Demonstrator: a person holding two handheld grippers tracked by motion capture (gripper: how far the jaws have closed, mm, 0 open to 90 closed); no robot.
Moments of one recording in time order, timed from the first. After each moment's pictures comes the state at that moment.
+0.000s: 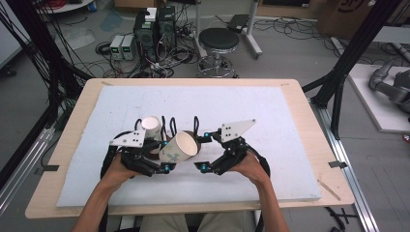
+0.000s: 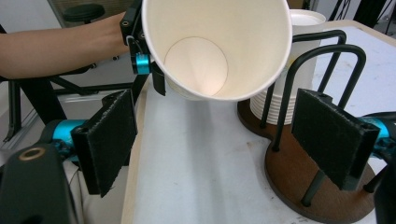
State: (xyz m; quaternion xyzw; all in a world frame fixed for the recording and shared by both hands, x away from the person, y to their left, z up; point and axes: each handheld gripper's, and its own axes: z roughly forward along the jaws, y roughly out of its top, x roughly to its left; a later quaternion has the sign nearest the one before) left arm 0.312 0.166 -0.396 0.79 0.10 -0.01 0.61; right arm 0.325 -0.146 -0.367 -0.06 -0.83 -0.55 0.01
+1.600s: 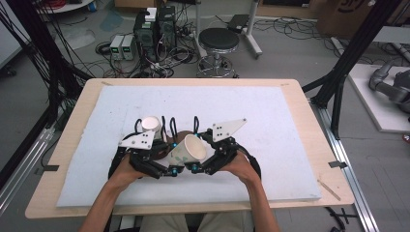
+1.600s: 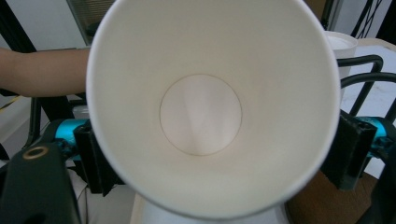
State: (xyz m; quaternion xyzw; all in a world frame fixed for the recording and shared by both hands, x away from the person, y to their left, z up) left arm 0.310 0.143 -0.395 0.79 0.07 -0.02 0.61; right arm 0.329 -0.123 -0.371 -0.04 -0.82 -0.57 0.04
